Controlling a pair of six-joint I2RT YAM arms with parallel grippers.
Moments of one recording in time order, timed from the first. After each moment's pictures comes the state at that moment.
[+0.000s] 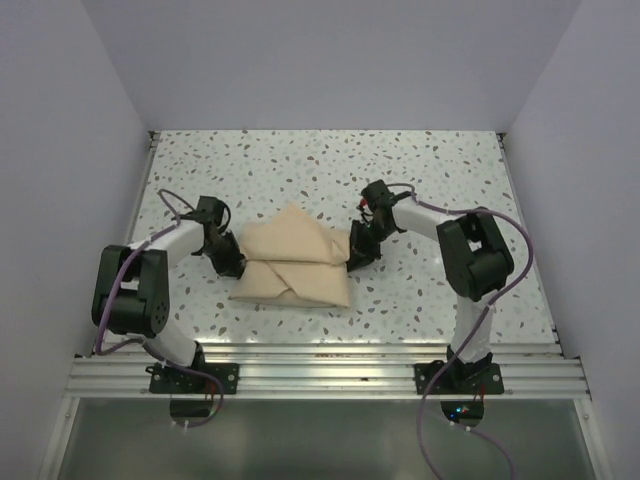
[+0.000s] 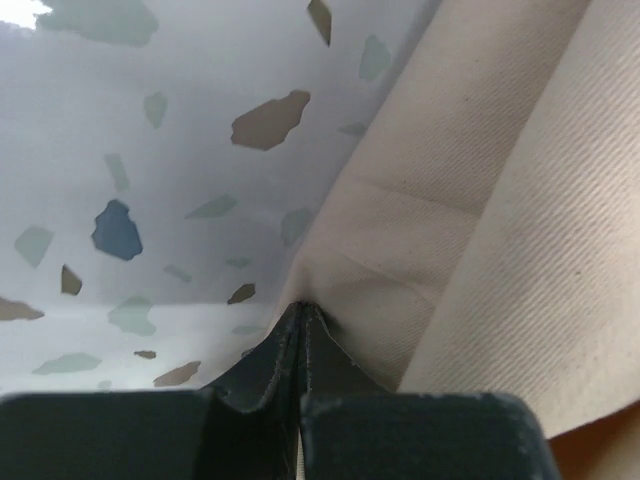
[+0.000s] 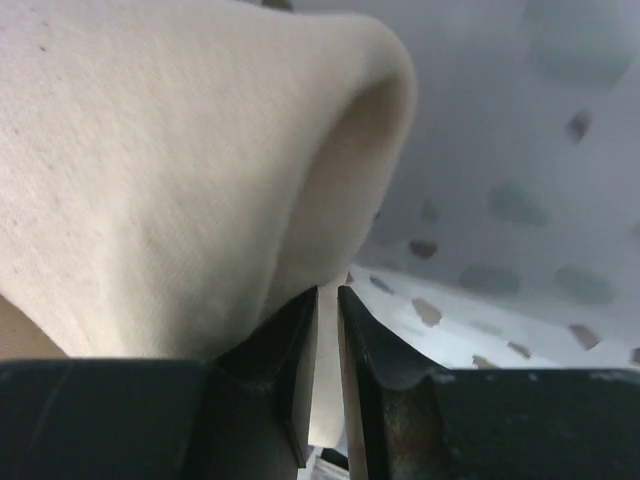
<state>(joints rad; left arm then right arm) -0.11 1.58 0.86 -0.62 0.24 -0.60 0.47 1.93 1.22 -0.64 -0.52 0.65</state>
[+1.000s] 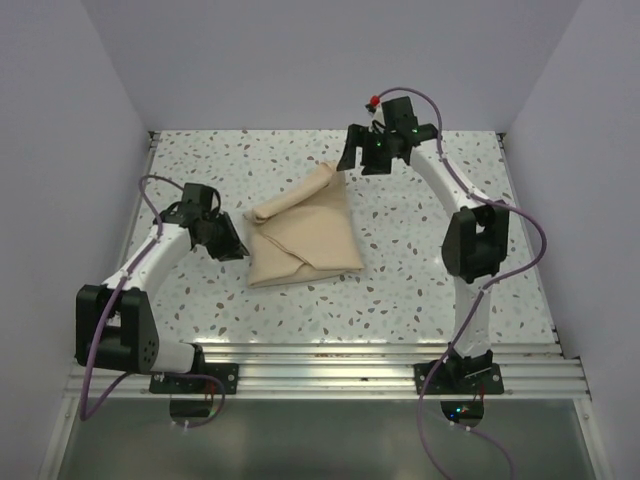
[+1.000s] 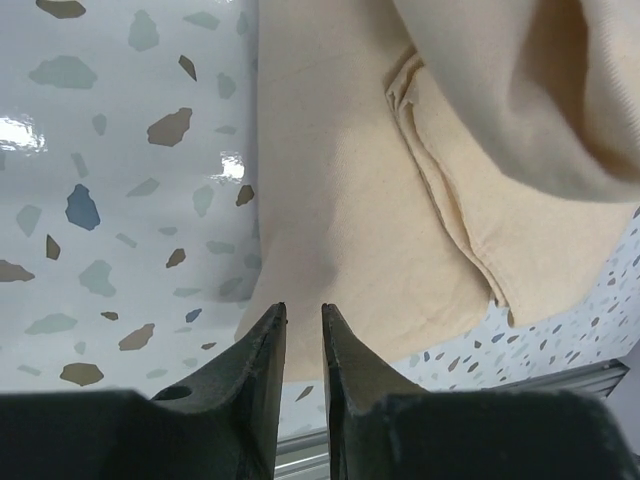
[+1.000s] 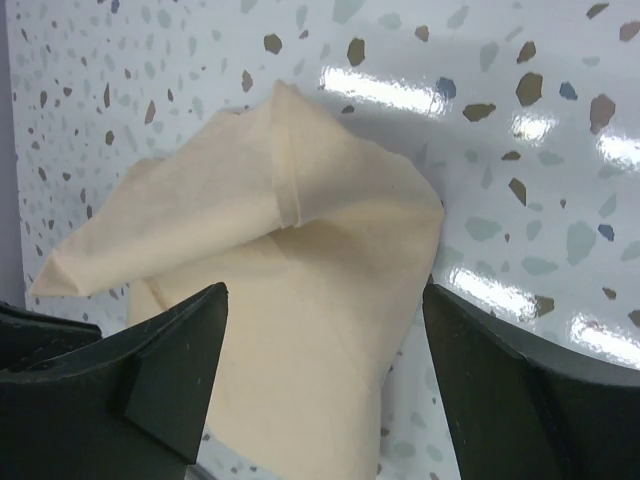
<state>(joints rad) -0.11 1.39 0.94 -0.66 0.26 -0.60 0.31 2.14 2.05 -0.76 -0.36 0.36</state>
